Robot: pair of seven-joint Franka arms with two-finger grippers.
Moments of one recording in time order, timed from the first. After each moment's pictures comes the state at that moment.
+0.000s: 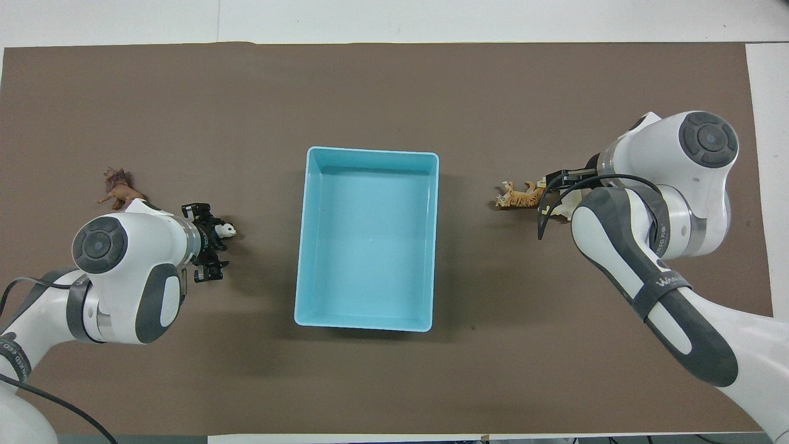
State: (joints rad) left arm -0.10 0.08 -0.07 -2.42 -0.02 2.60 -1.84; right arm 0.05 0.27 0.03 -2.00 0.02 2.33 0.04
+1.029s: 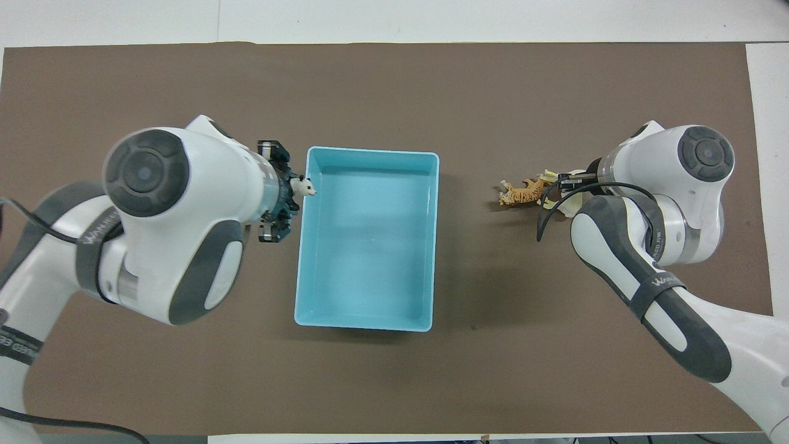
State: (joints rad) left arm -0.41 0.06 -0.11 -1.91 -0.02 2.15 -1.93; right arm 0.04 0.28 0.03 -2.05 0.03 2.43 0.05
